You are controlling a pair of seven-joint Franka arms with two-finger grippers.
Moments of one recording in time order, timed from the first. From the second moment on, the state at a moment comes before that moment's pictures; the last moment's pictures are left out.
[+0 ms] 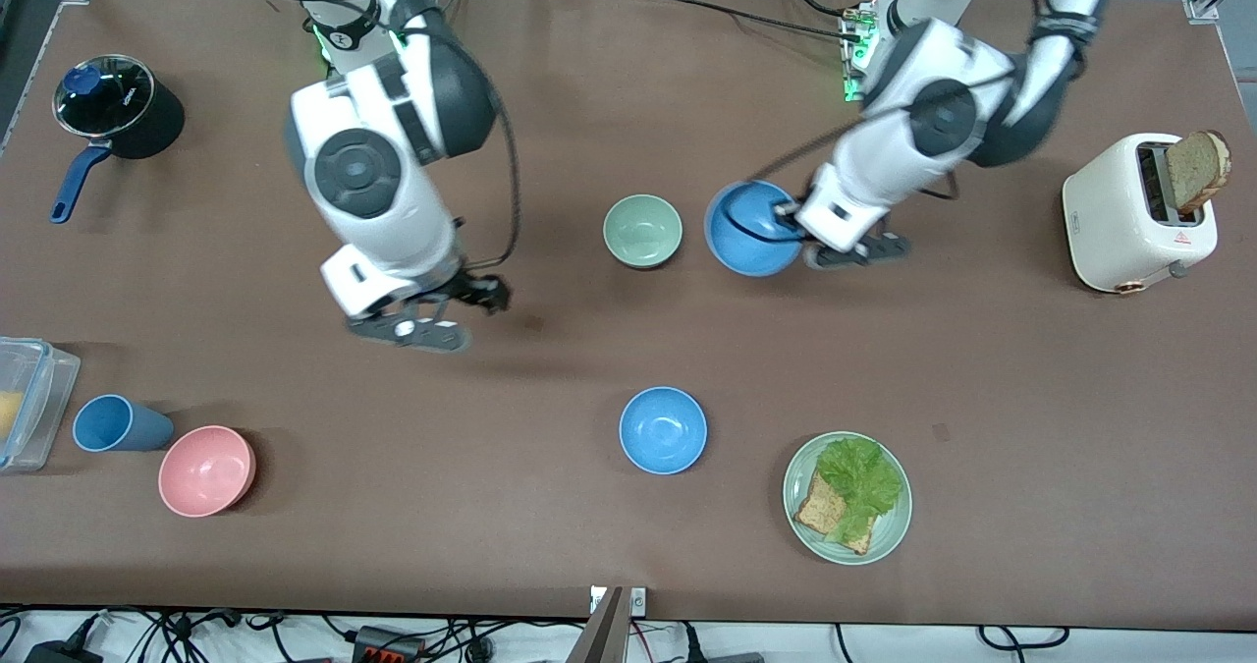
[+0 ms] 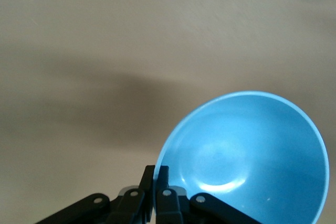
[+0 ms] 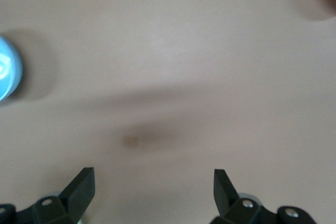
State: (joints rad) left arm 0.36 0.15 -0.90 -2.04 -0.12 2.05 -0.69; right arm 0.59 0.47 -0.18 -1.39 0.01 1.82 0.61
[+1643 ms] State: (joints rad) left arm 0.13 0.43 -0.97 -2.11 0.31 2.41 -1.20; right arm -0.04 0.22 -0.06 -1.39 0.02 1.68 -0.03
